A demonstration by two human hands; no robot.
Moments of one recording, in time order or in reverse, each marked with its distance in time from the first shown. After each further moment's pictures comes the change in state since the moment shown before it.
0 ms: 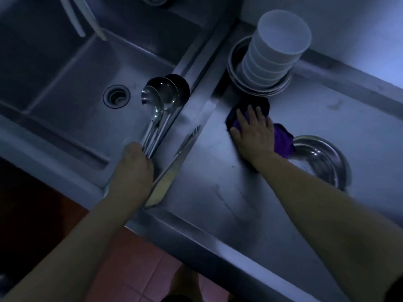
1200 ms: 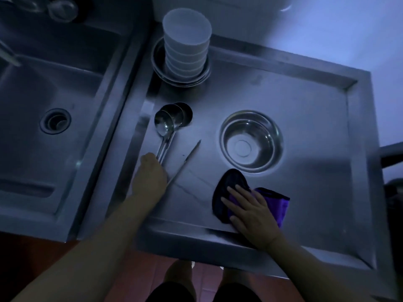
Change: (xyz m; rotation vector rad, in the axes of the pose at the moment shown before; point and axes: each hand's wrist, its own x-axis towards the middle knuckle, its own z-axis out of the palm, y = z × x) left_hand -0.041 0.081 0.078 0.127 -0.239 0.265; right_hand -0.280 0.059 0.015 0.099 -0.092 -0.133
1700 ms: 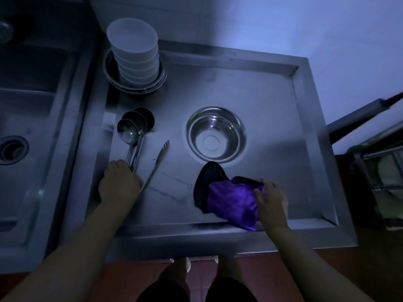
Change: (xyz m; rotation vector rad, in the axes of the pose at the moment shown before) left_hand -0.009 -0.001 -0.007 0.205 0.084 0.289; right_hand -0.059 0.035 -0.003 0.414 0.372 0.979
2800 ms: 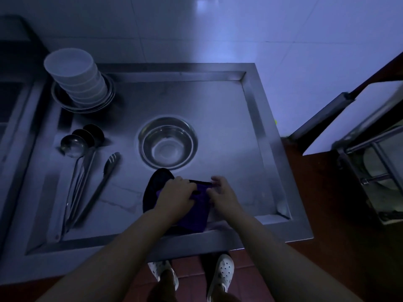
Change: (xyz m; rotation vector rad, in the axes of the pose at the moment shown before) left_hand -0.058 0.241 0.035 0.081 -0.218 0.655; right_hand 0.029 0.041 -0.024 0.669 -0.401 0.121
